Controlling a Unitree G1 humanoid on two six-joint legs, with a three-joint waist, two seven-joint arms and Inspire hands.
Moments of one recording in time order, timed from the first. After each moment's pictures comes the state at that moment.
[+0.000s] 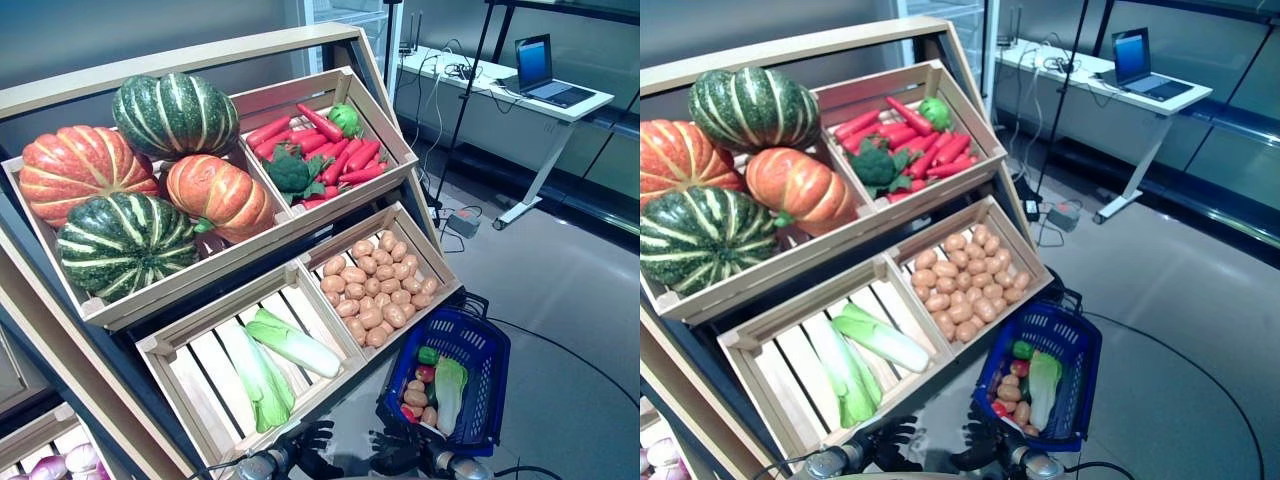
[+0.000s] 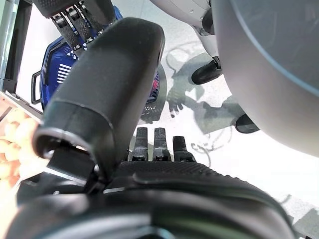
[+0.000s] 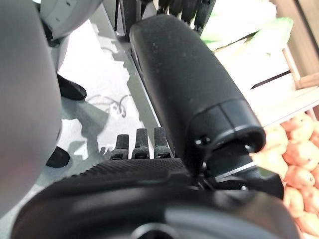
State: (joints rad) left arm -0.04 0.21 -0.51 1.14 -0.13 -0.22 -0.20; right arm -0.02 -0.19 0.44 1.12 0.29 -0.15 0.26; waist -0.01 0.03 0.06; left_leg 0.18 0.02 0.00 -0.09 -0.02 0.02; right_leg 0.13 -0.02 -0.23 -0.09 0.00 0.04
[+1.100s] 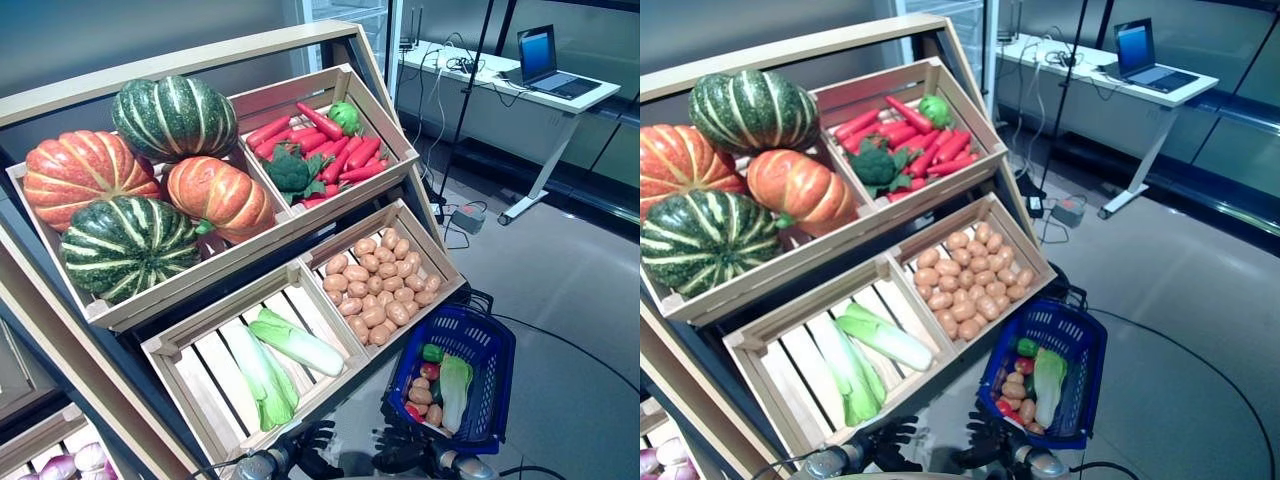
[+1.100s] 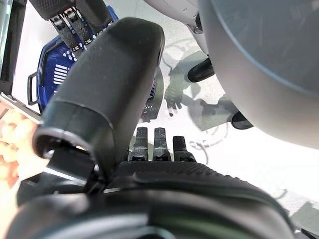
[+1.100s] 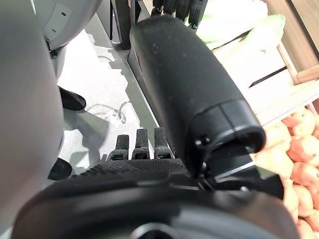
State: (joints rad) left arm -0.04 0.21 -0.52 1.14 -0.09 -0.26 -0.21; right arm -0.03 -0.20 0.41 1.14 0.33 -0.14 0.28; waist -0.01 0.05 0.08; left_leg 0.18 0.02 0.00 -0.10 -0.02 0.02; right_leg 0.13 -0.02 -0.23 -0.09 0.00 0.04
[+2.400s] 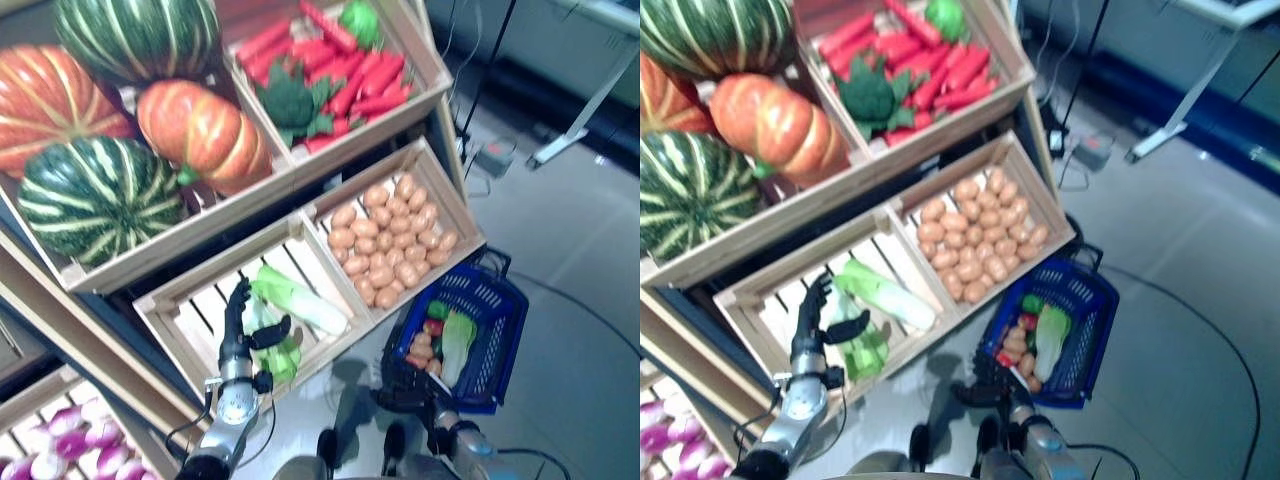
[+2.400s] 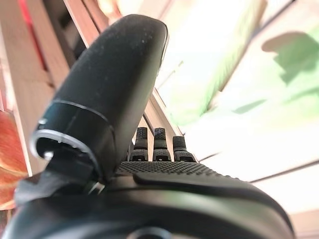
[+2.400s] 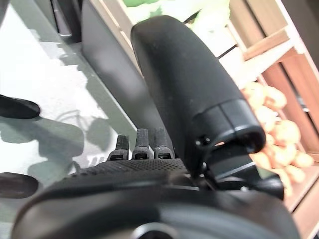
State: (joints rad) left arm -0.14 0.31 -0.27 0.60 -0.16 -0.38 0.61; right arm 0.00 -0.25 0.36 0.67 0.52 -0.14 0.10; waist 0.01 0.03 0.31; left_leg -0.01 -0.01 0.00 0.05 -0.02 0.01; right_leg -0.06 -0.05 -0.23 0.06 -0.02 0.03
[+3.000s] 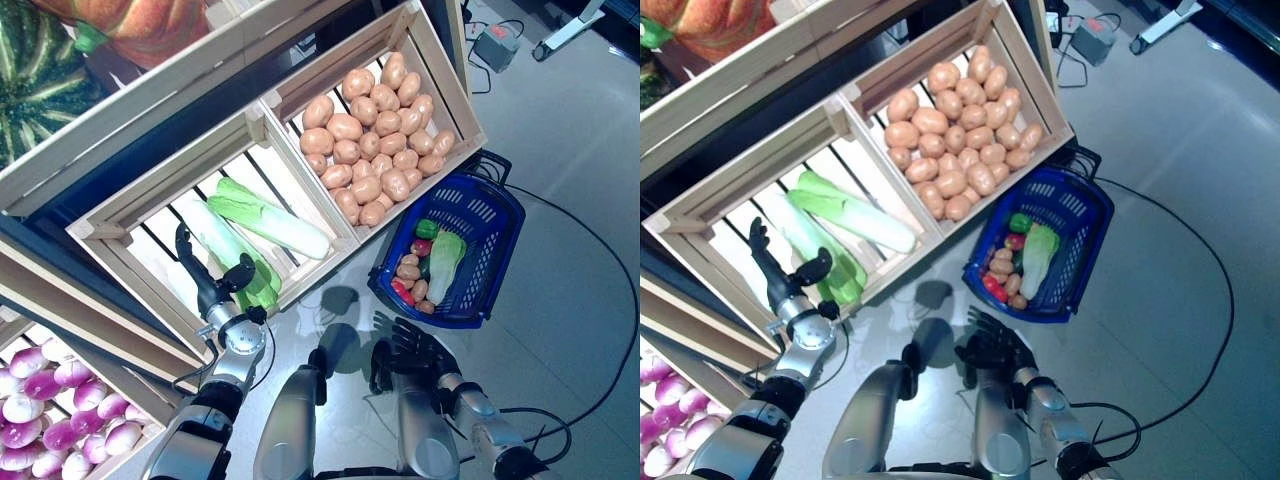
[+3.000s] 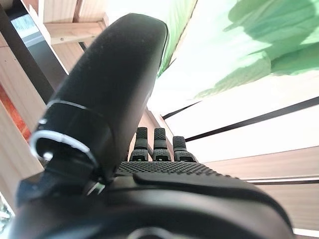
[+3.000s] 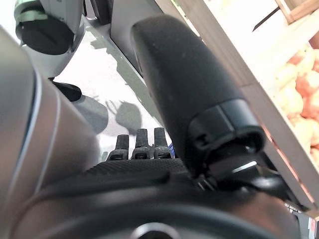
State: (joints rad) left arm -0.40 0.30 -0.18 0.76 -0.12 -0.34 0.96; right arm -0.11 -0.31 0.37 0.68 0.57 -0.15 0.10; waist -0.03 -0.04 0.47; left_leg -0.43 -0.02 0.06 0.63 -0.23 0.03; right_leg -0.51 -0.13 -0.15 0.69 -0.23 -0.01
